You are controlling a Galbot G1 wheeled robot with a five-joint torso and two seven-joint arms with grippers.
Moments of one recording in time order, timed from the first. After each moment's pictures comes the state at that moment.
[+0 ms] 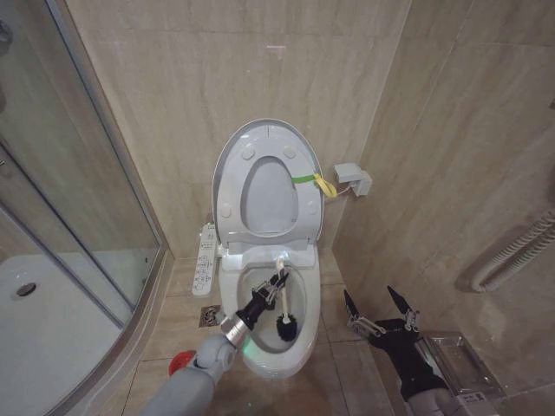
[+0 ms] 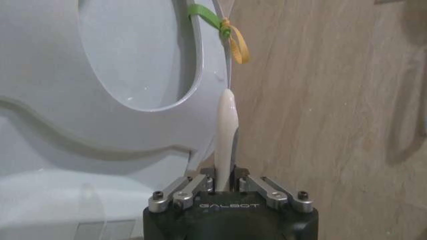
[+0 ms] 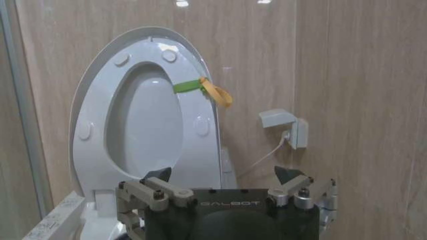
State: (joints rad) left arm 0.89 -1.28 0.09 -1.25 -0.68 -0.48 0.53; right arm -1.91 1.51 0.65 2.47 0.17 -0.03 -0.10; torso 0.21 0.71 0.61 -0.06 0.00
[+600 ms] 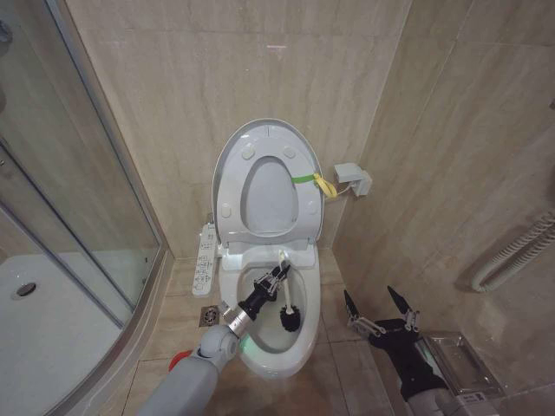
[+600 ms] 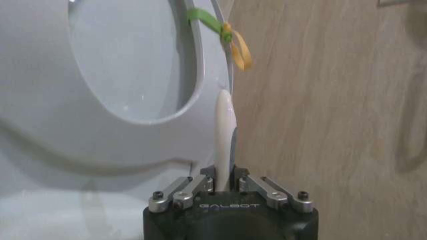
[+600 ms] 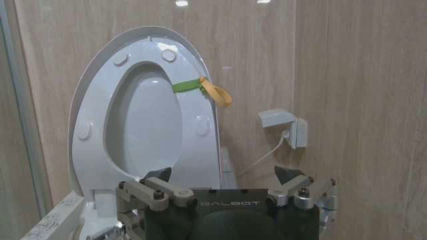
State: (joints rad) left arm 0.83 -1.31 0.10 -1.22 -0.69 -0.48 0.53; right arm -1.91 1.51 0.65 2.47 0.17 -0.03 -0.10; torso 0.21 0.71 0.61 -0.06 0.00
